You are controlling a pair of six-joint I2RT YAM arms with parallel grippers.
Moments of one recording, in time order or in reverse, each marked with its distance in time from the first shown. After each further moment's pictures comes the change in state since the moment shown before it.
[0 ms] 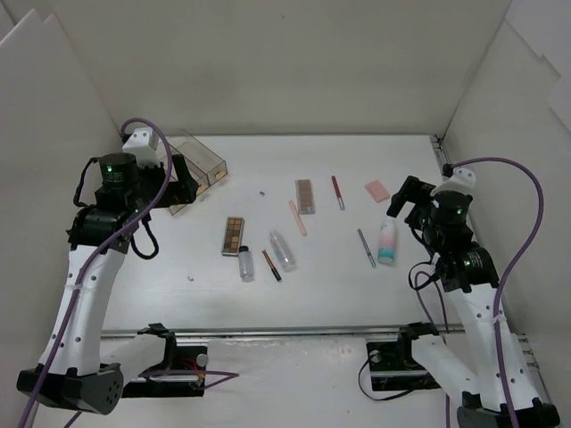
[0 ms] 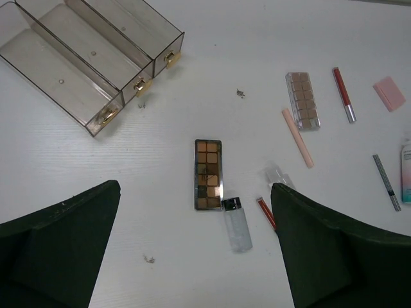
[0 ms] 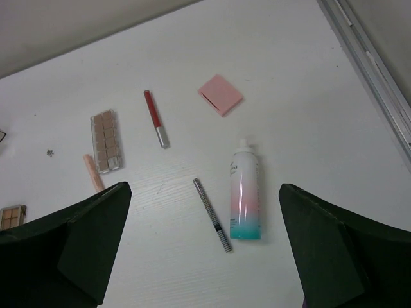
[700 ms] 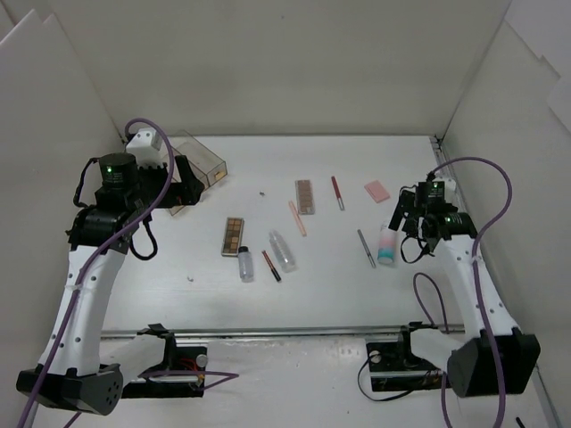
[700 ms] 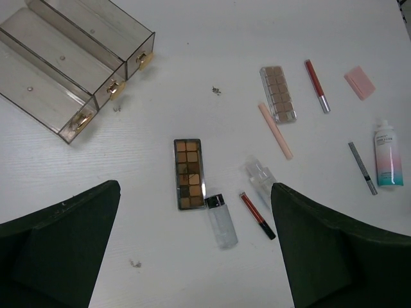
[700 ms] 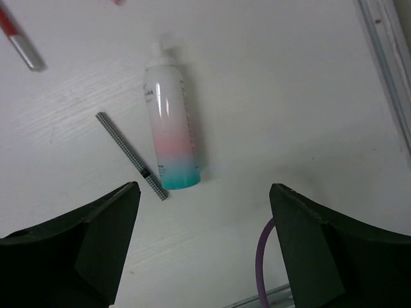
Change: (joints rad) left arm 0.000 0.001 -0.002 0.017 0.089 0.000; right arm -0.088 0.259 0.018 -0.213 0.042 0.005
